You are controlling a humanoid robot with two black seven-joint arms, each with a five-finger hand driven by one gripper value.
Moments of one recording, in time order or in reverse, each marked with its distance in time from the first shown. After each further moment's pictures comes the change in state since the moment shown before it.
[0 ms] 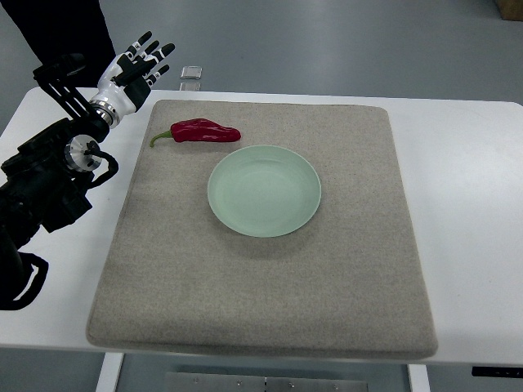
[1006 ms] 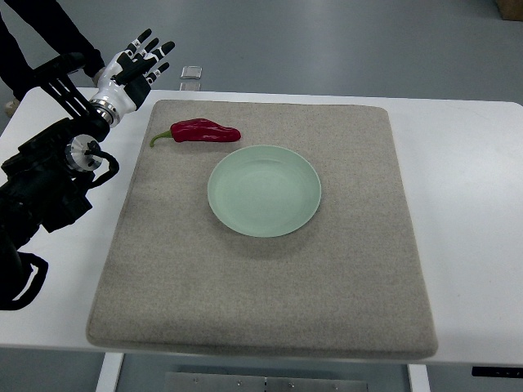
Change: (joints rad) left arm -0.004 0.005 0.001 -0.010 0.005 0.002 -0.018; right arm 0.000 0.000 0.000 0.000 0.000 0.000 0.000
